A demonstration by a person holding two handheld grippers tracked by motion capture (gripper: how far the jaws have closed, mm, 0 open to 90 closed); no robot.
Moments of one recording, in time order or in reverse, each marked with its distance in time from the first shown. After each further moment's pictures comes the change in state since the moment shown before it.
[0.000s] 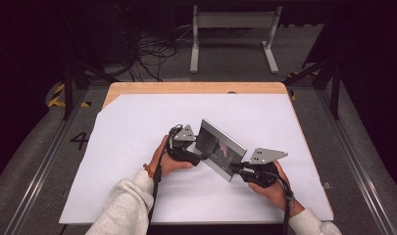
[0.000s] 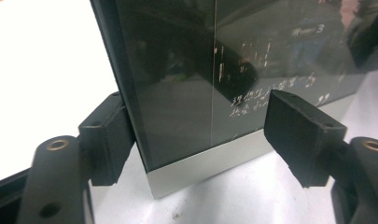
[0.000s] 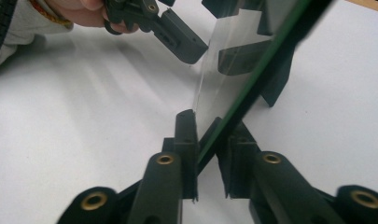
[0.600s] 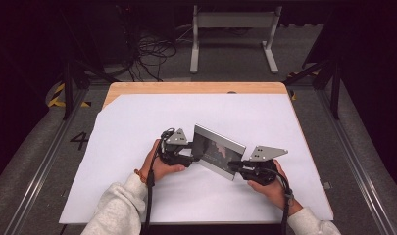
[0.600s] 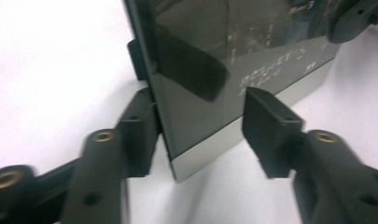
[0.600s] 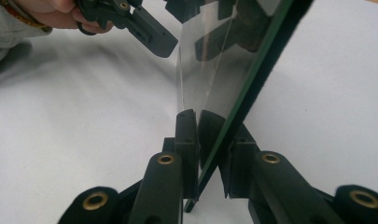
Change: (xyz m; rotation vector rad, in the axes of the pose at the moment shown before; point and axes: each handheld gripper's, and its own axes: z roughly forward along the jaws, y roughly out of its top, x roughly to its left) left arm -0.007 -0.013 -0.023 0.038 0.038 -0.028; right arm -0.007 -0.001 0.005 -0.018 0.019 0.054
